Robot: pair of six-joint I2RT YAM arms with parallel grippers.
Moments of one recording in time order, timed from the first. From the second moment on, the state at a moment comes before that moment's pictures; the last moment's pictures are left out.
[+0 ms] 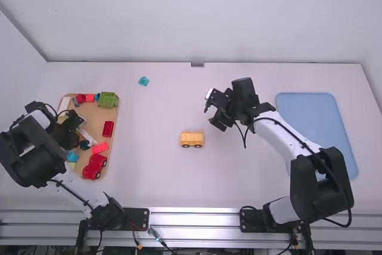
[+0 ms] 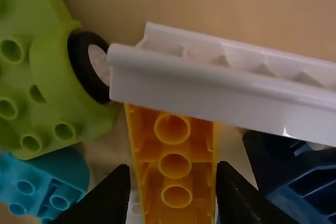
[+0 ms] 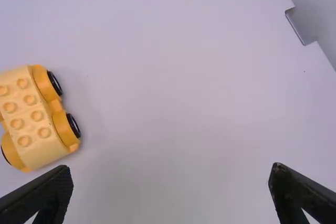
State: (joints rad) left arm 0.78 1.93 1.20 -0.69 0.03 1.20; right arm 0.34 1.58 0.99 -0.32 -0.32 -0.76
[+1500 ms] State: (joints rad) left arm 0.69 1.96 1.74 -1.17 0.52 0.95; right arm 0.34 1.58 0.99 -0.02 -0.56 -0.58
